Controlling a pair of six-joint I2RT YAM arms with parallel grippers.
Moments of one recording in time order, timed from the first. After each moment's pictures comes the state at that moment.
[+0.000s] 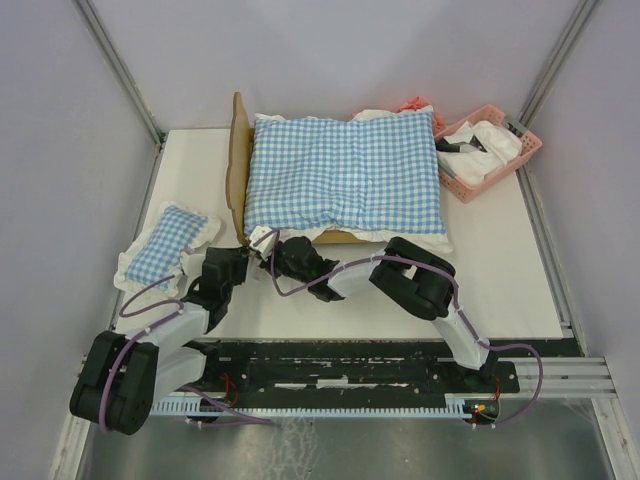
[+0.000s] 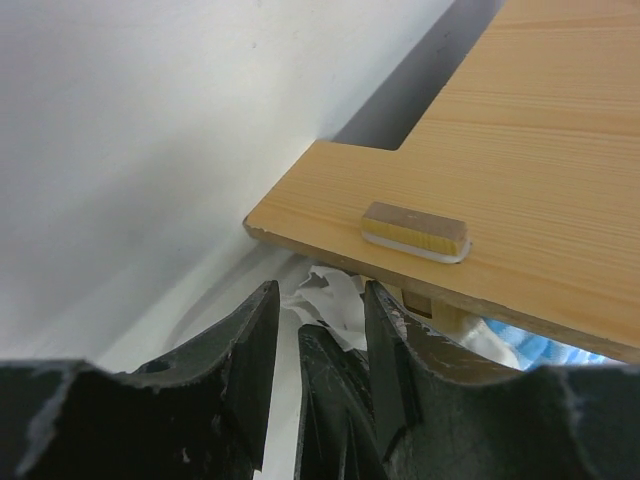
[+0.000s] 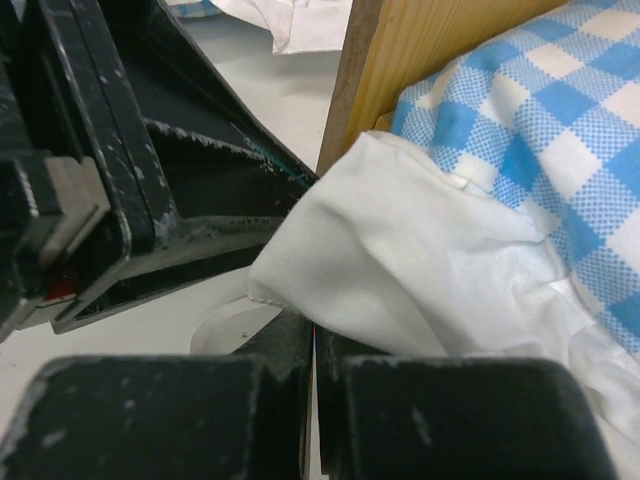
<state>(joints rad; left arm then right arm) -0.28 1.06 0.21 0.30 -0.35 -1.48 1.06 2.21 1.23 0.74 0.02 -0.16</state>
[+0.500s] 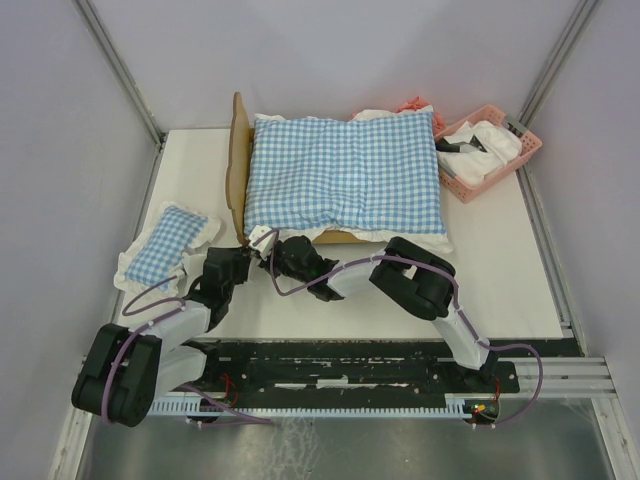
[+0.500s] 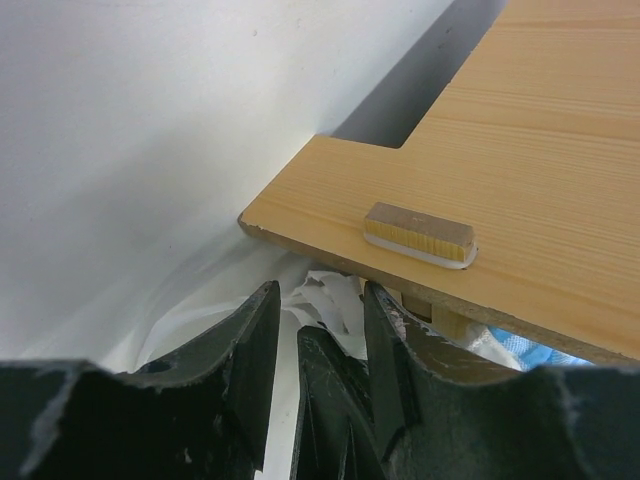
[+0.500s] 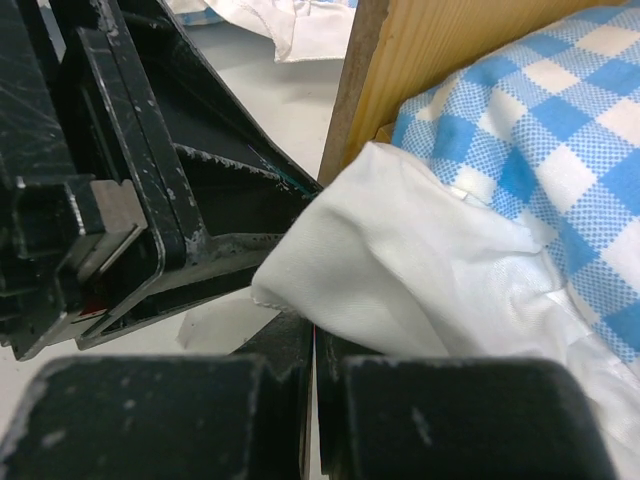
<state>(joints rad) -0.28 1.12 0.21 0.35 -0.33 -1.52 1.06 2.21 1.24 0.74 0.02 -0.16</state>
